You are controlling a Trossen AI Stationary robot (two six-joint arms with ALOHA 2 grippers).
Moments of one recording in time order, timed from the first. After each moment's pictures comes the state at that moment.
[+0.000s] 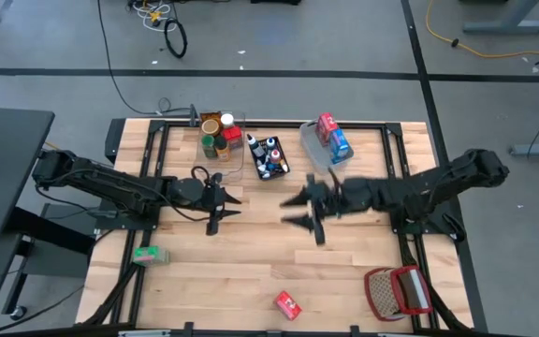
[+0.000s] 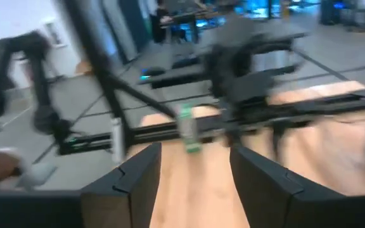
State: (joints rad) left arm -0.09 1.10 0.45 0.21 -0.11 -0.02; right arm 0.23 1.32 0.94 0.23 0.10 0.25
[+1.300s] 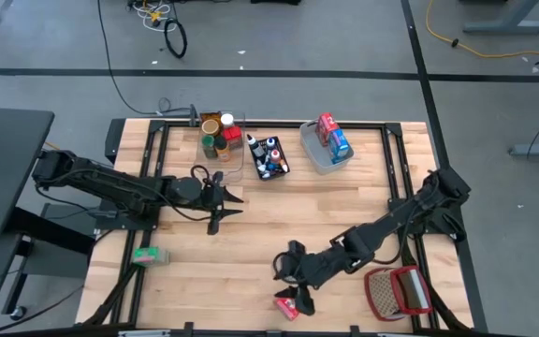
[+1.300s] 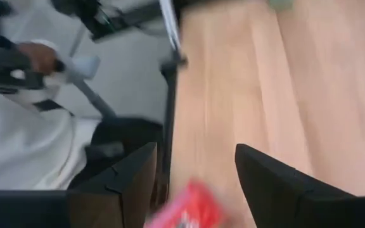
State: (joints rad) left arm -0.09 1.10 0.45 0.27 -0.11 0.01; right arm 0.55 1.75 1.39 -0.26 0.11 0.58
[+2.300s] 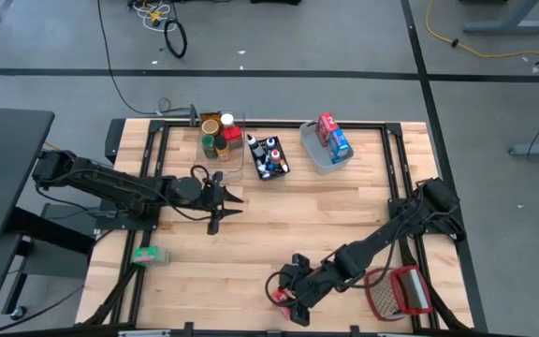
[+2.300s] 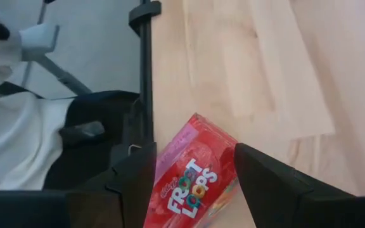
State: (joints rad) left arm -0.09 1.10 0.45 0.28 -0.11 -0.01; right arm 0.61 1.89 1.39 -0.31 0.15 0.75
